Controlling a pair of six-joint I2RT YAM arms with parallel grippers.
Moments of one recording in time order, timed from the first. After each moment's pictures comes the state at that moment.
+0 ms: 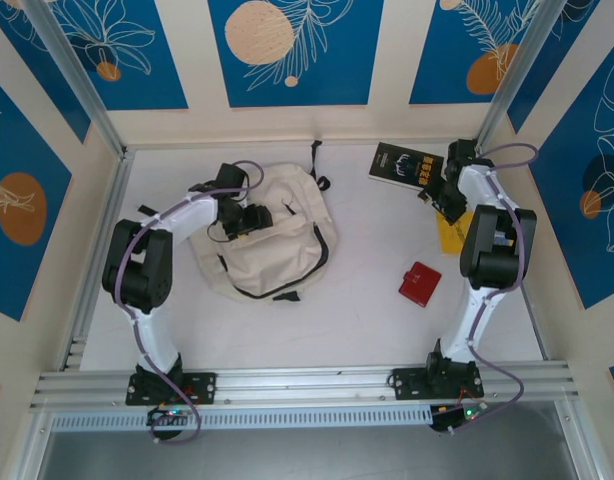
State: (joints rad) left arm -0.32 1.89 1.35 -0.62 0.26 -0.54; right arm -0.16 2.02 1.60 -0.88 -0.03 0.65
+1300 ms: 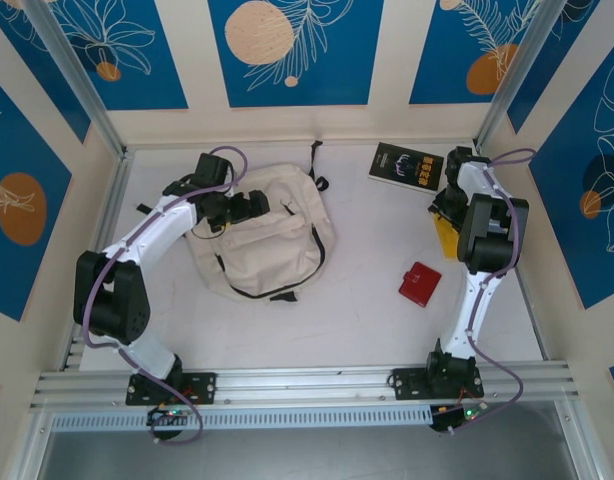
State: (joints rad) left arm -0.31 1.65 1.32 -0.68 0.24 -0.54; right arm -0.18 2.18 1.72 -1.04 0.13 0.68
